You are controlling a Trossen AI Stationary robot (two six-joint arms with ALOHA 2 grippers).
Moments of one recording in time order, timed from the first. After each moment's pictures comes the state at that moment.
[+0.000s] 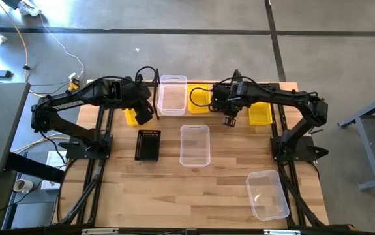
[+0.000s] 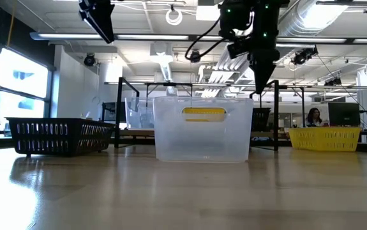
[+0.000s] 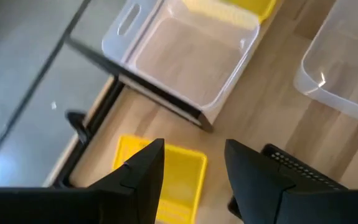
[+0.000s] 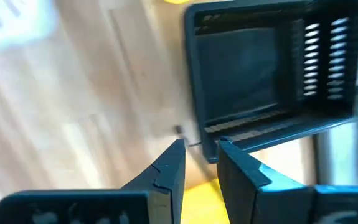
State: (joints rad) left arm 0.33 1.28 1.42 -1.26 -0.40 -0.20; right arm -0.32 1.61 1.37 -1.18 0.25 -0.07
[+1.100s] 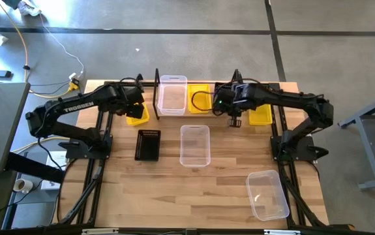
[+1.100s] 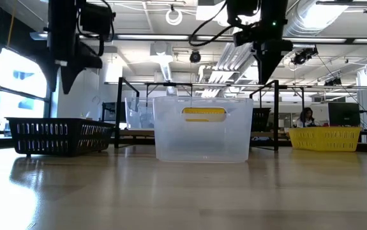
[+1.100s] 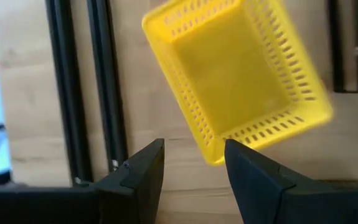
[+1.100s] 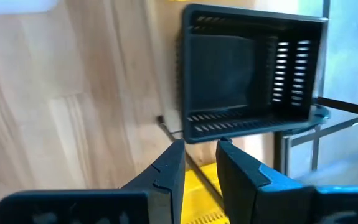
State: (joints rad) left arm 0.62 1.22 0.98 -1.30 -0.33 -0.95; right arm -0.28 1.53 1.37 -1.21 0.34 -0.21
